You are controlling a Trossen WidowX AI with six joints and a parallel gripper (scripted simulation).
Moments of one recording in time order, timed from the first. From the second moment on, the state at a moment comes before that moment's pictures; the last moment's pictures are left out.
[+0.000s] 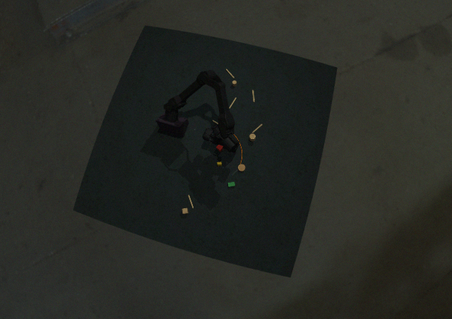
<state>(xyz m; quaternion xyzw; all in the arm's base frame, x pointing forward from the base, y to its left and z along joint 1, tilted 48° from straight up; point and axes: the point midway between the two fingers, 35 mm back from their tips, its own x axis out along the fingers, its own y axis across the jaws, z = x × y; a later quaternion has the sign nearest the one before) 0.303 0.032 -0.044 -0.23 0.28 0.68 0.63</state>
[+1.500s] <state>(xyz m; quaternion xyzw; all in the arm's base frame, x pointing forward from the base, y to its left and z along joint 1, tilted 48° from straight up) 0.303 0.032 -0.044 -0.23 0.28 0.68 0.63</state>
